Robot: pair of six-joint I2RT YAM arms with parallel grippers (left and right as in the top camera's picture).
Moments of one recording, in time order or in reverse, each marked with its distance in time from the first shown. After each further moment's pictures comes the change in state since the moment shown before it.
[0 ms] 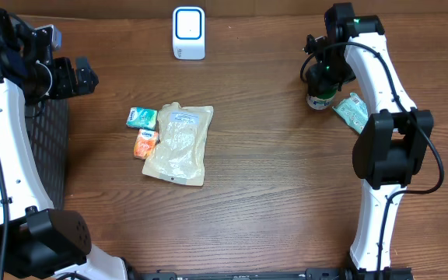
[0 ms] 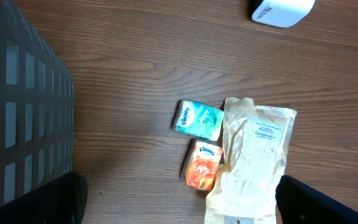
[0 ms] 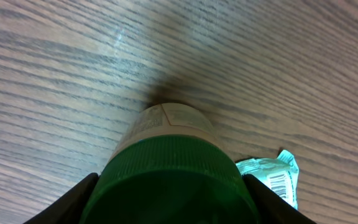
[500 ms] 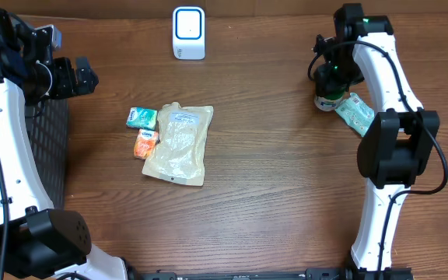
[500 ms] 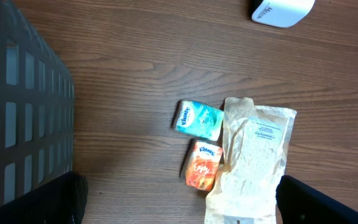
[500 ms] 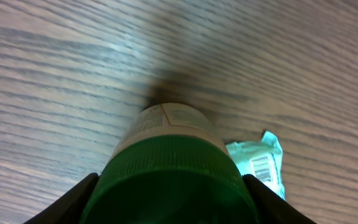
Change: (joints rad) left arm 0.000 0.000 0.000 0.000 0.000 0.000; right arm -0.042 0.000 0.000 -0.021 0.005 0.015
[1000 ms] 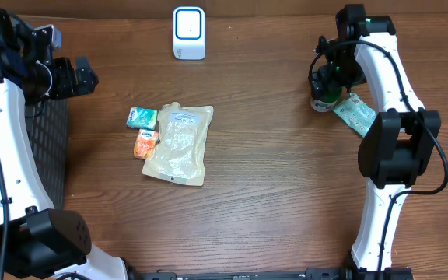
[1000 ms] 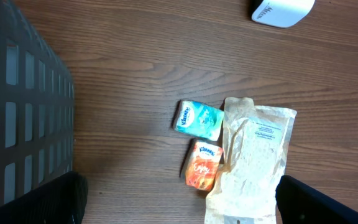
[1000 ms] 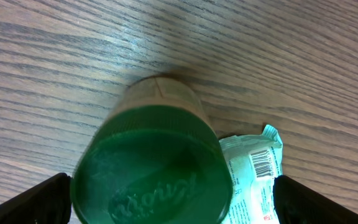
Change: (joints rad) left arm 0.000 0.000 0.000 0.000 0.000 0.000; right arm -0.005 0.000 0.000 -0.010 0.000 0.011
